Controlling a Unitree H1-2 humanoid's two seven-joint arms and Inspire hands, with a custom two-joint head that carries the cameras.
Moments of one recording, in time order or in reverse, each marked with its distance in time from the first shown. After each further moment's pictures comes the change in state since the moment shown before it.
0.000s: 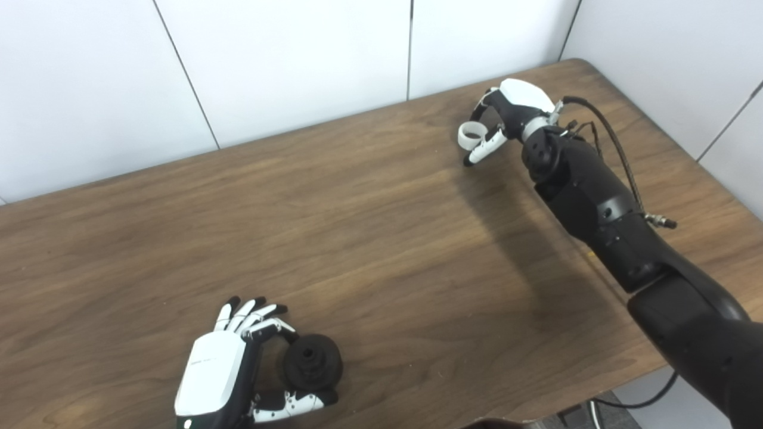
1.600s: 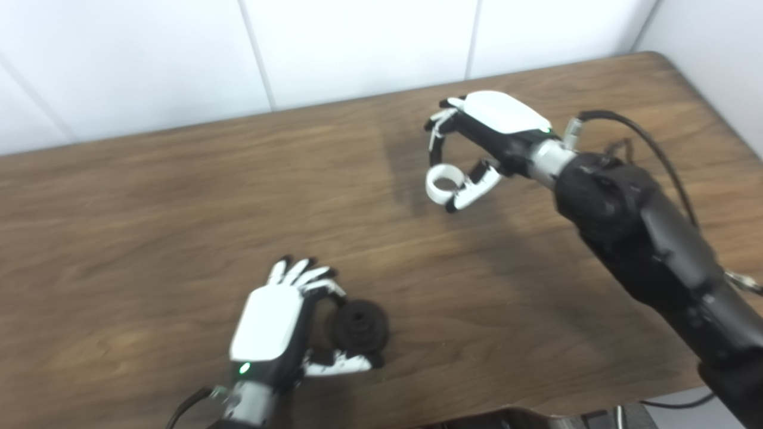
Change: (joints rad) left arm 0.006 -0.080 -0.058 -0.020 0.111 0.051 -0.020; right arm 0.168 0.002 0.146 -0.834 -0.016 -0.001 0.436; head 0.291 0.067
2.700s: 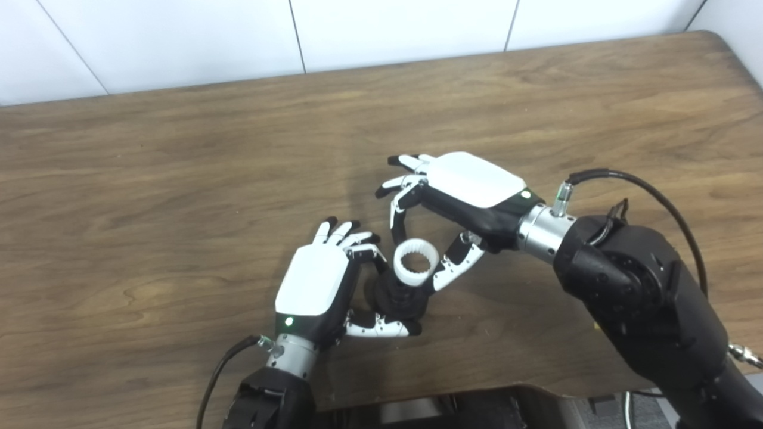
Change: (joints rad) left arm -0.025 -0.046 -0.051 0.015 0.053 0.039 -0.019; right arm 0.150 0.162 0.075 -0.217 -0.069 -0.111 0.181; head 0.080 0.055
